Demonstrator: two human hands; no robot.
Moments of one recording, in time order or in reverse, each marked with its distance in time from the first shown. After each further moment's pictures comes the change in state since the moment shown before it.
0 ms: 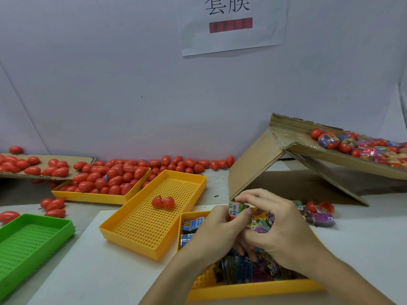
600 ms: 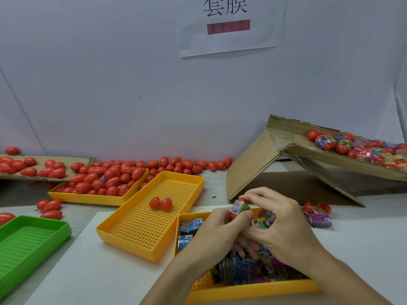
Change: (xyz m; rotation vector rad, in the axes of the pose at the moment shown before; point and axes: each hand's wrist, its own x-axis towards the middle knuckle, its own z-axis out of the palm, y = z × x) left_hand 0.000 -0.001 0.002 -0.016 -0.028 0.005; right_hand 0.002 0.005 -0.002 -0.047 0.073 -0.076
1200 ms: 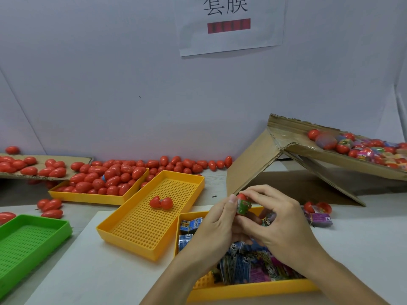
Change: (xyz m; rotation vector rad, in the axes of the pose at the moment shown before) left_hand 0.003 -0.009 0.002 -0.197 0.077 0.062; right_hand 0.000 -0.004 0.005 -0.003 0.090 -0.020
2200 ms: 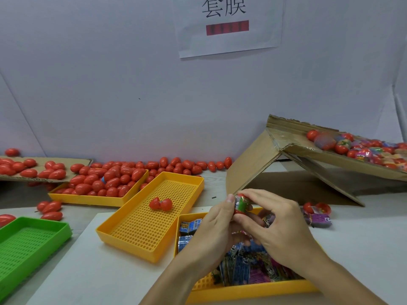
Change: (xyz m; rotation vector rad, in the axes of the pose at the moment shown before) left_hand 0.002 0.002 0.002 -0.150 -0.041 -0.019; right_hand 0.000 -0.005 0.000 0.043 -0.011 0.055
